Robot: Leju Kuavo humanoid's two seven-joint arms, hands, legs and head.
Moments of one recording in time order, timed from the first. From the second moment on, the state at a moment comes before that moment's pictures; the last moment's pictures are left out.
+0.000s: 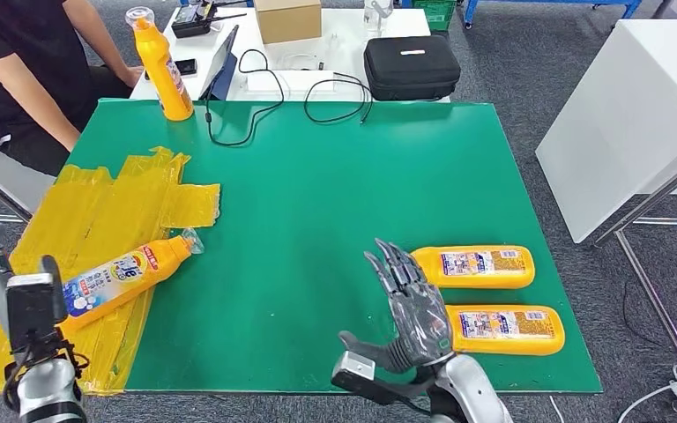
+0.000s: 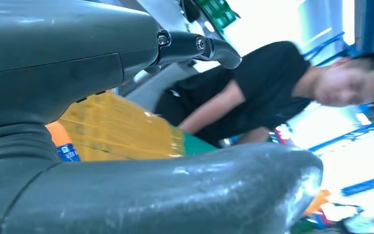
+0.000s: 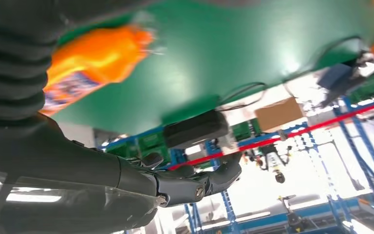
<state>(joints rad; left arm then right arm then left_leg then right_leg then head) -0.08 -0.17 0.46 -1.50 -0.48 0.29 -0.55 0.12 -0.09 0.46 -1.73 1.12 -0.25 -0.05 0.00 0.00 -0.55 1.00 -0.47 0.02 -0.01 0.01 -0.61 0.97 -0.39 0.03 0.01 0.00</state>
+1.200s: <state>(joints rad) -0.03 -0.23 0.46 -1.66 -0.40 0.23 -0.57 0.48 -0.32 -0.09 -1.95 0.98 0.07 -0.03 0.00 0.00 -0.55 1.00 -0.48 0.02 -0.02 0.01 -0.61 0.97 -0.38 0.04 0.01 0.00</state>
